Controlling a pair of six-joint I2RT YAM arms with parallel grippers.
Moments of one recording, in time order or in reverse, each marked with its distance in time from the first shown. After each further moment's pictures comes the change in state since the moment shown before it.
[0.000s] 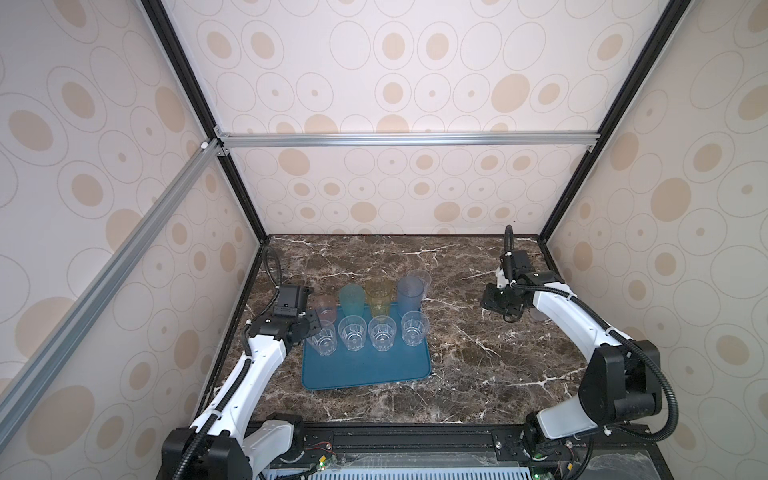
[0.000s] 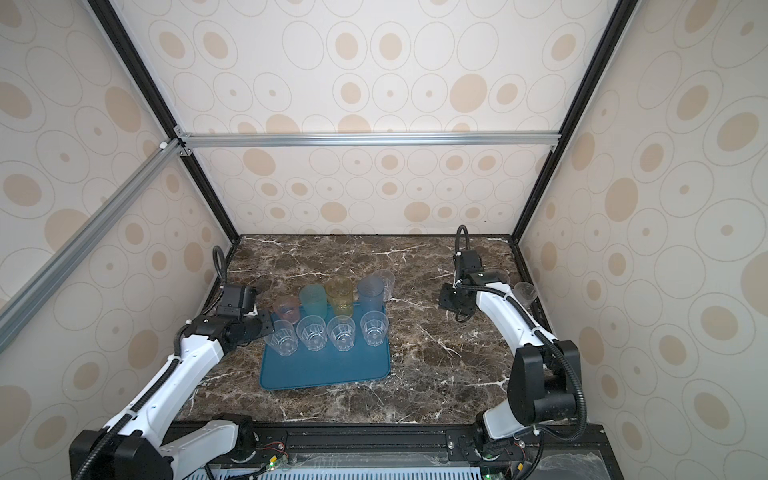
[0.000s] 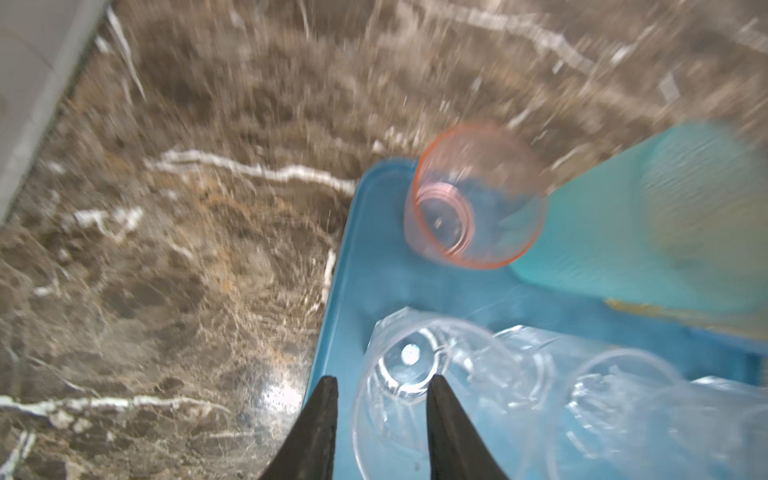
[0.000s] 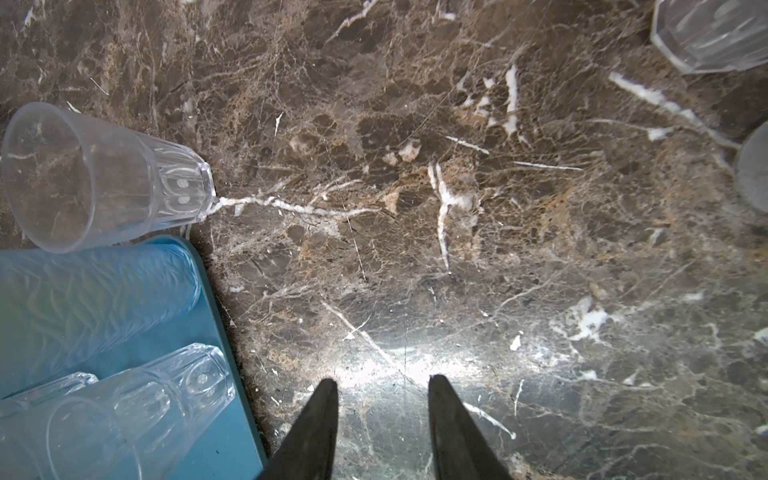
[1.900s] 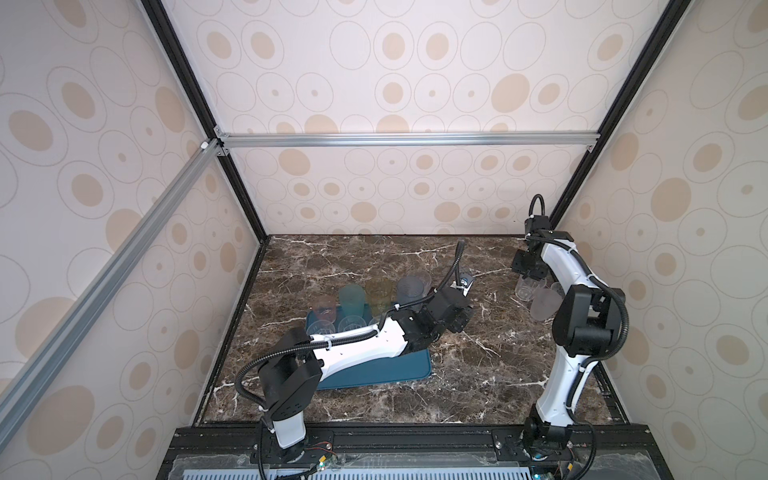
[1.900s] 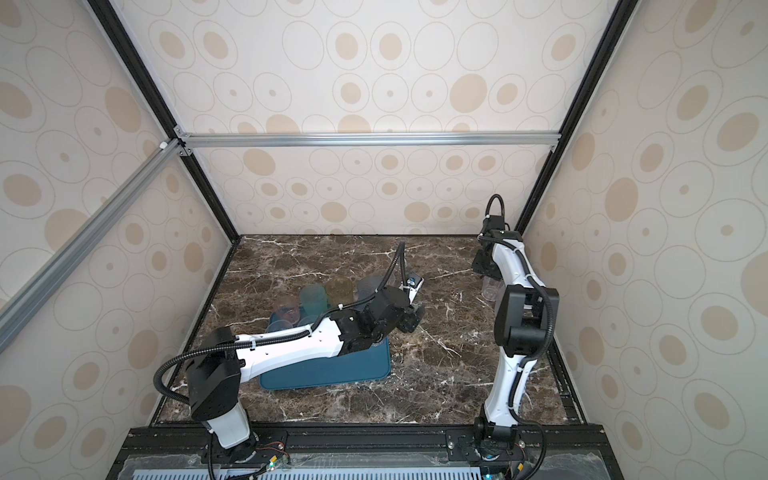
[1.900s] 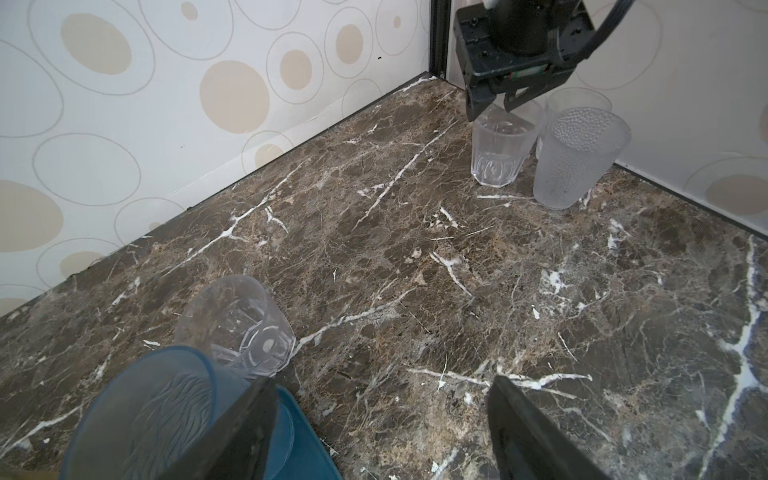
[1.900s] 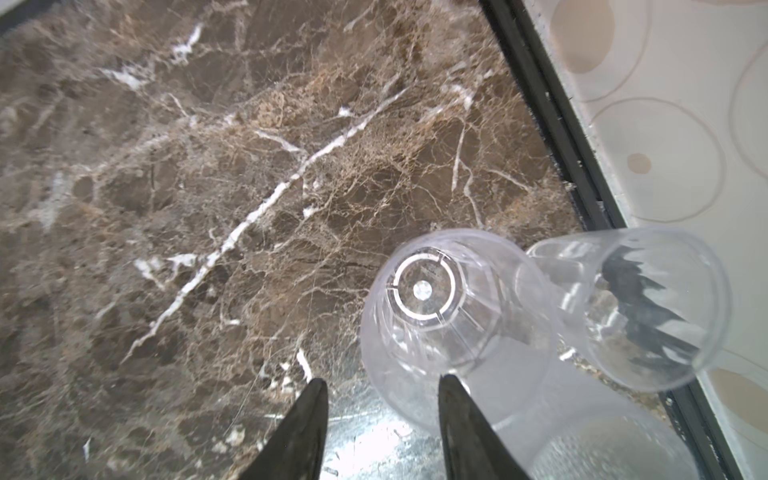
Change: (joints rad) left arm -0.948 0.687 0.496 0.638 -0.272 0.354; right arm -0.251 0.539 0.634 -0.142 0.290 -0.065
